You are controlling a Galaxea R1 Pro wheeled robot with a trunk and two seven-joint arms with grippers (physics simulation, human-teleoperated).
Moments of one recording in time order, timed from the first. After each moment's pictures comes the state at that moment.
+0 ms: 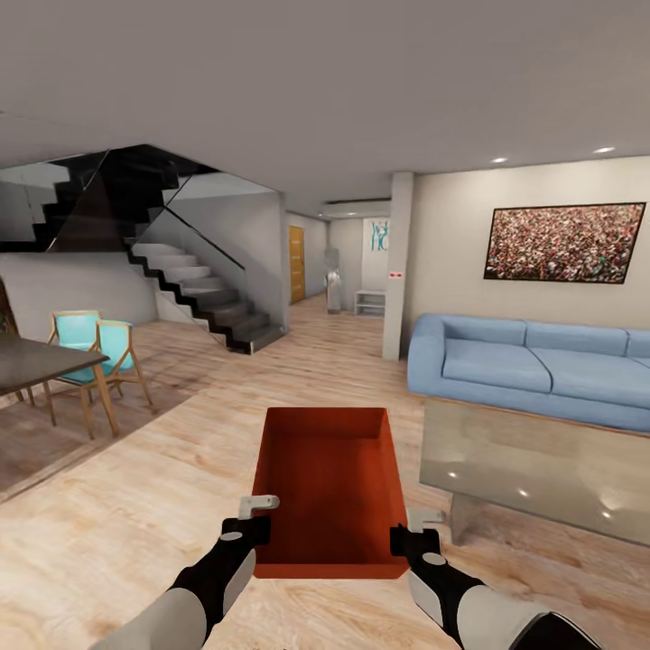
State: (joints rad) left arm -0.64 -0.15 0.02 -0.32 -0.04 0.07 0.21; right arm -0.71 0.09 0.53 -0.04 -0.52 -0.22 -0.18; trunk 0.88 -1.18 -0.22
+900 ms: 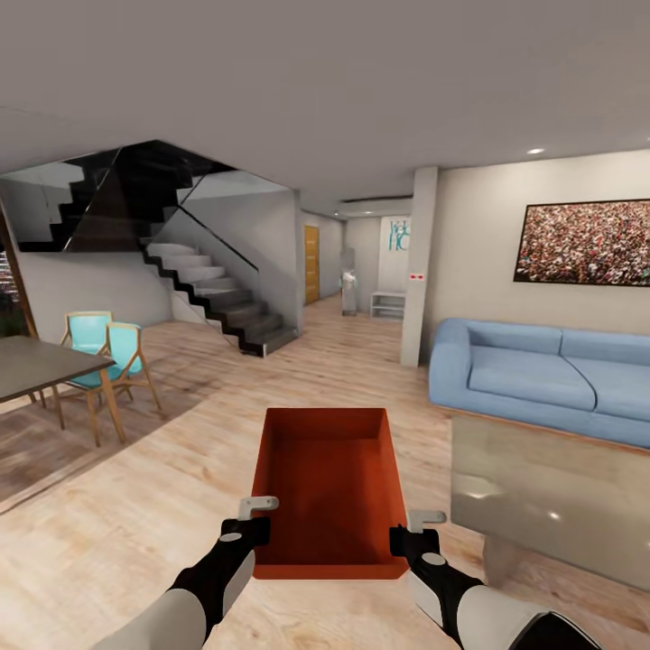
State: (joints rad) left arm -0.64 -0.15 0.04 -0.31 -0.05 0.07 0.20; right arm -0.71 0.09 0.54 -0.04 -0.53 -0.22 -0.17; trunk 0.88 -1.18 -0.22
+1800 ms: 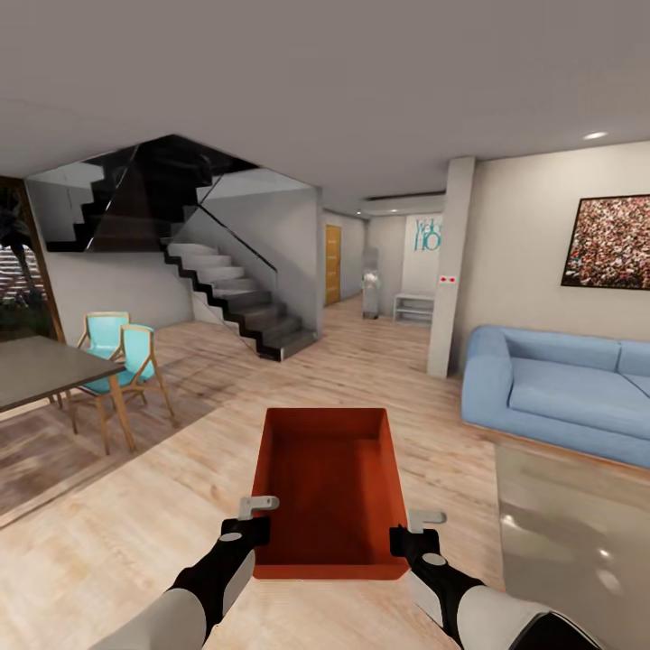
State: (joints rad) left arm -0.64 -0.15 0.04 -0.32 -0.05 0.07 0.20; right arm -0.71 0.09 0.54 -0.04 -0.54 -0.22 -0.17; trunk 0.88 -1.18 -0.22
